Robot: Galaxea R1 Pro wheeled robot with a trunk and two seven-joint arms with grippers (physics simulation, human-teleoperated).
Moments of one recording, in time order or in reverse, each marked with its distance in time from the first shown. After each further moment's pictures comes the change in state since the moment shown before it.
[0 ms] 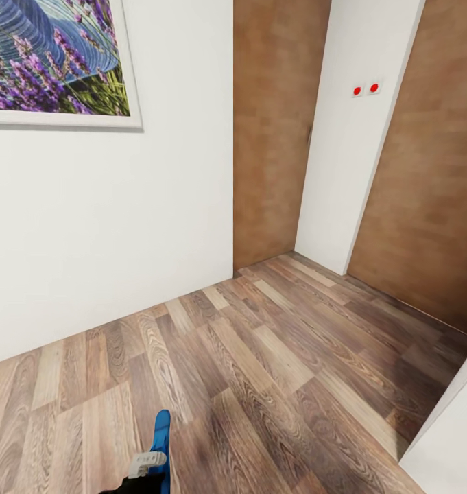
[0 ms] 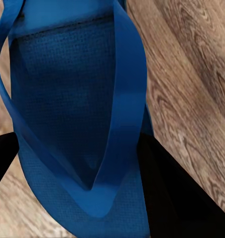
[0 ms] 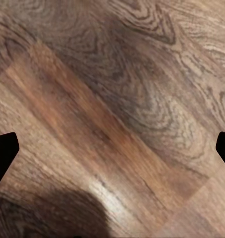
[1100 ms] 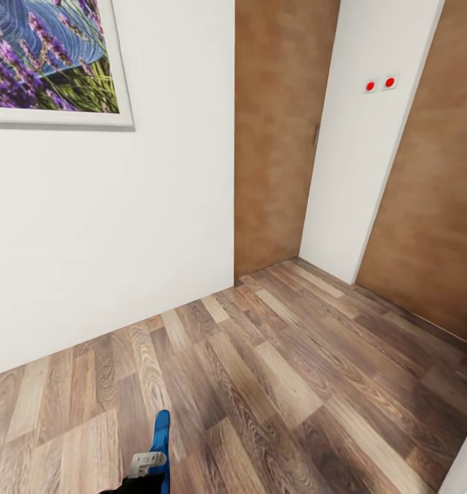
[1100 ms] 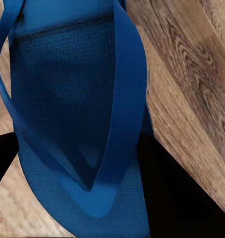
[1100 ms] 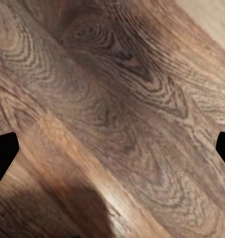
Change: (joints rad) left arm 0.000 0.000 0.000 0.000 0.000 0.001 0.001; right arm 0.000 0.000 0.000 -0.002 -0.003 0.001 0.000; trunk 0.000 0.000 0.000
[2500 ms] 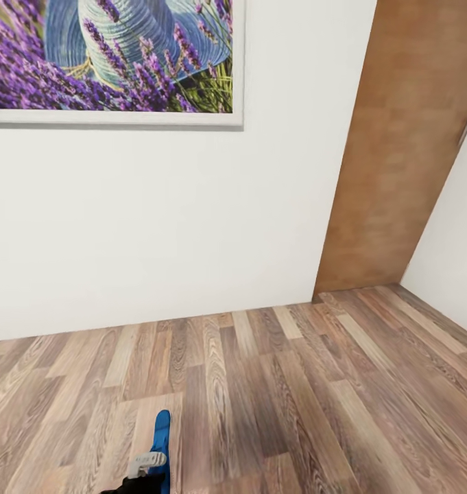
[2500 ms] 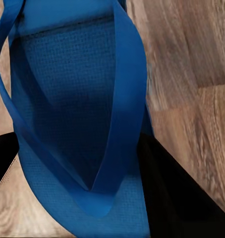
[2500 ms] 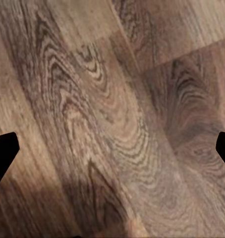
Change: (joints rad) left arm 0.000 0.000 -0.001 0.000 0.000 -0.001 -0.002; right arm 0.000 -0.001 -0.001 0.002 -0.001 -0.001 -0.001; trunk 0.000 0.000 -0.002
